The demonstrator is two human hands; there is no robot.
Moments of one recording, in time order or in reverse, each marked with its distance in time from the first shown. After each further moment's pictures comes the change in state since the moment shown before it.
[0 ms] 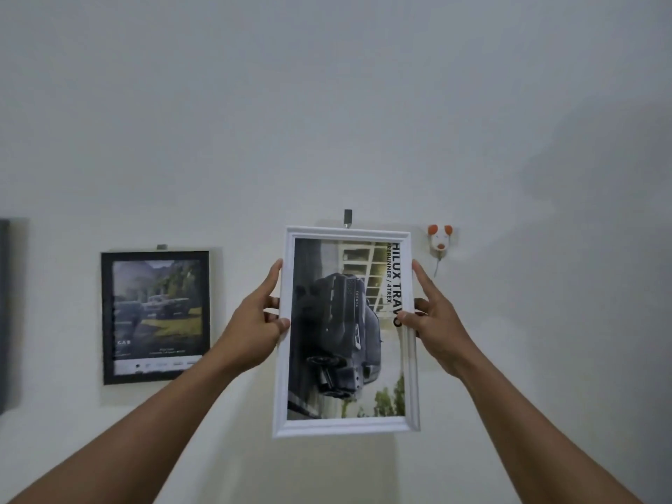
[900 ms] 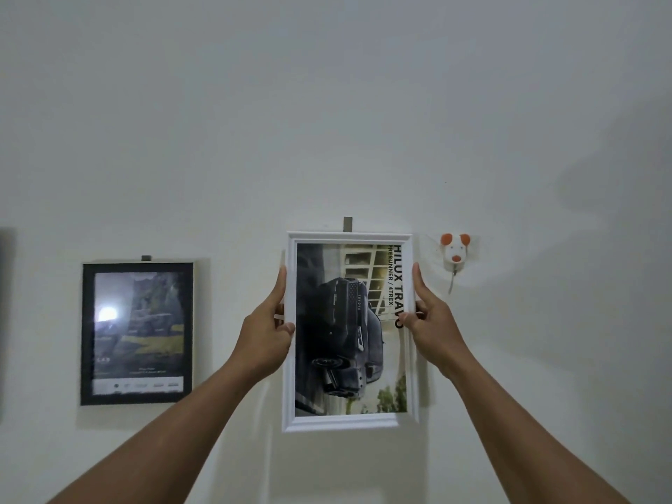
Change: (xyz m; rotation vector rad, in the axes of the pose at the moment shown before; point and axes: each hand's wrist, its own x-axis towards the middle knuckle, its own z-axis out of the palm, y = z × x) left_hand 0.051 -0.019 0.049 0.164 0.158 -0.012; right_hand 0.076 0.042 -0.005 -0.125 0.004 -0.094
